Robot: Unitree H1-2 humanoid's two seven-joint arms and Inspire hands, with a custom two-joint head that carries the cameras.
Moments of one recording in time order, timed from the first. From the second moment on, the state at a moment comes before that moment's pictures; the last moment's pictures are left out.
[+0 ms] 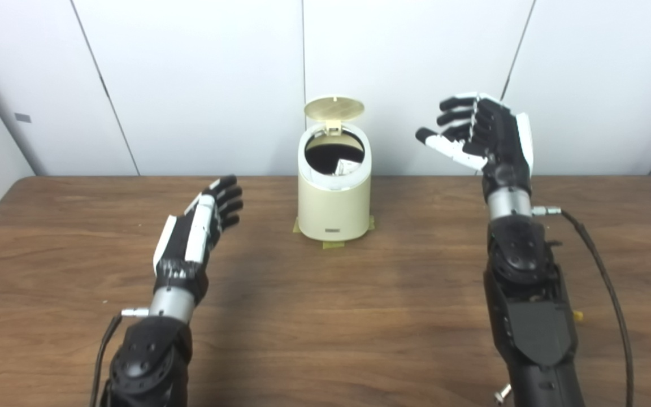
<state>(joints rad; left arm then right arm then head) -0.25 0.05 0.07 -0.30 -0.05 0.45 -0.01 -0.46 -0.02 -0.13 -0.05 -0.09 0.27 -0.13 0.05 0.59</state>
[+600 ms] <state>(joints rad) -0.62 0.13 0.02 0.03 -0.03 0.39 -0.06 -0.16 -0.08 0.03 -0.24 -0.03 0.42 -0.01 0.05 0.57</state>
